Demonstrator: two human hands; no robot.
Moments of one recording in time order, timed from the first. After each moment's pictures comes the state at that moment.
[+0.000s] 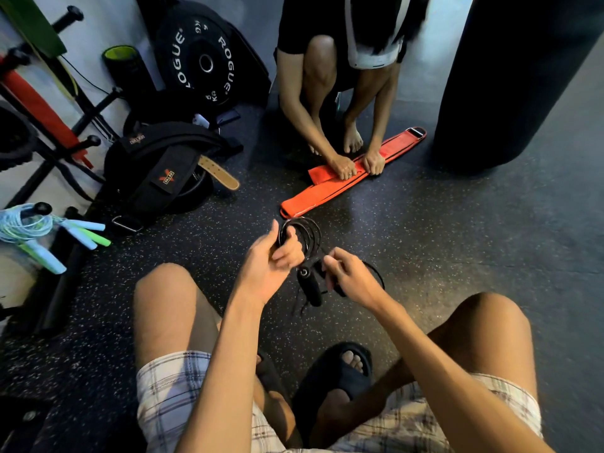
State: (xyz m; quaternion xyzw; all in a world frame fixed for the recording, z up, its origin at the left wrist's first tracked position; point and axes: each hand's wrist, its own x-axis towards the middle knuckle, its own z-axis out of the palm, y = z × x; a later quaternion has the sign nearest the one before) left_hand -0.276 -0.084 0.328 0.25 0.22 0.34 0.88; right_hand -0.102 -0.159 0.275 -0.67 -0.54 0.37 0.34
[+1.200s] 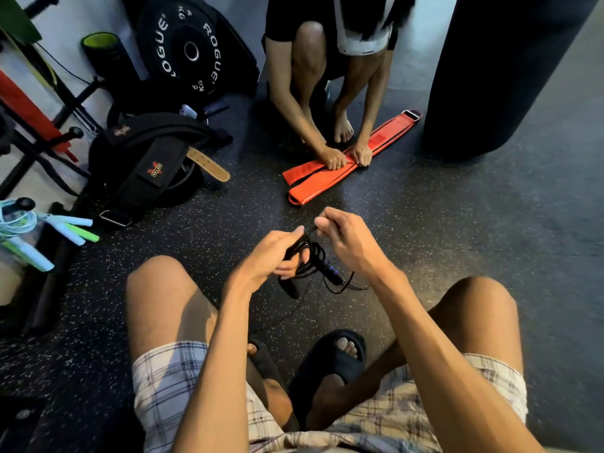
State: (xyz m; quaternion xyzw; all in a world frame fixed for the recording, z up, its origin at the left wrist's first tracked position) left_hand -0.273 -0.089 0.344 0.57 0.36 0.13 0.73; right_hand -0.103 -0.145 0.347 -0.65 -0.62 0.22 0.38
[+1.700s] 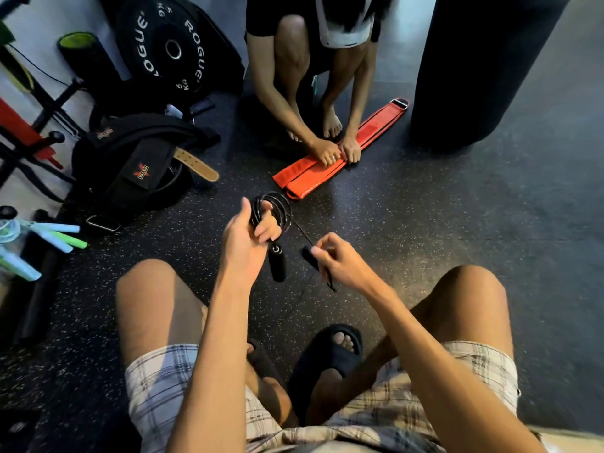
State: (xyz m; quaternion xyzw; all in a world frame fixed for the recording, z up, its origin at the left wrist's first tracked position) left_hand -0.270 -0.077 0.343 0.27 0.28 0.41 0.83; right_hand -0.099 -0.175 0.286 -0.68 -0.48 0.42 0.36
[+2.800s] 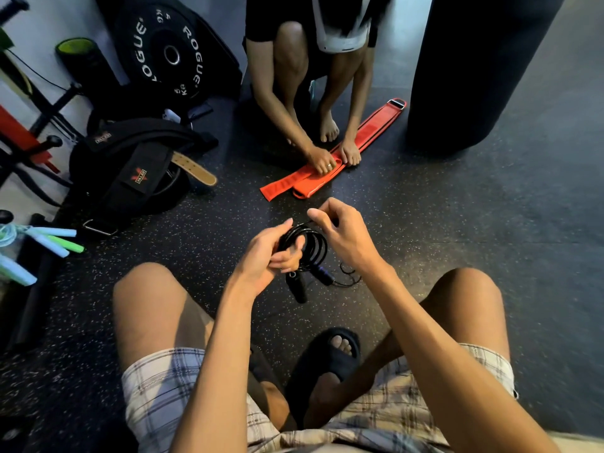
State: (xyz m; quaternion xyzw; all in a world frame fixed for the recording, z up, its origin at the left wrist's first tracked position) left_hand -0.261 -0.095 0.339 0.44 0.28 0.20 0.83; right_hand -0.096 -0.146 0.348 -0.69 -0.52 0.24 0.44
